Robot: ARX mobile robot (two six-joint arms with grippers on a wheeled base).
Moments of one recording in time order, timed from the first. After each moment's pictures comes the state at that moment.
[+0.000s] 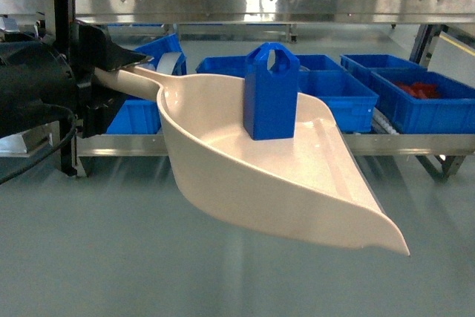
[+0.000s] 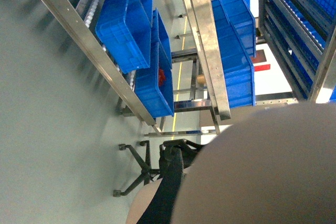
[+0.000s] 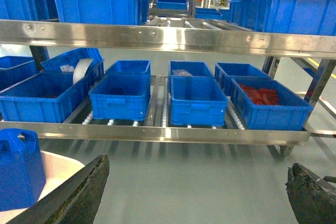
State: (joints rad) left arm -0.23 1.68 0.65 0.89 0.16 -1.33; right arm 0.25 0.97 0.51 0.39 0.28 0.00
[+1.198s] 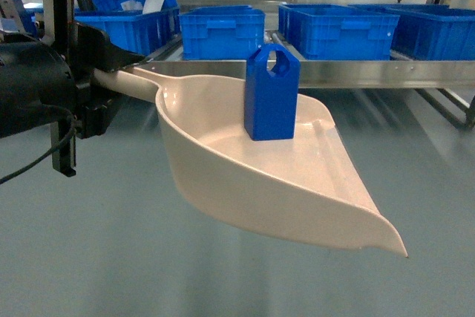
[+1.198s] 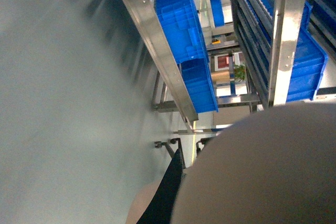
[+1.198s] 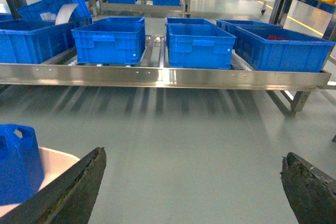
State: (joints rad) left arm -0.23 1.68 0.65 0.89 0.16 -1.33; right arm 0.25 0.97 0.51 0.39 0.28 0.00
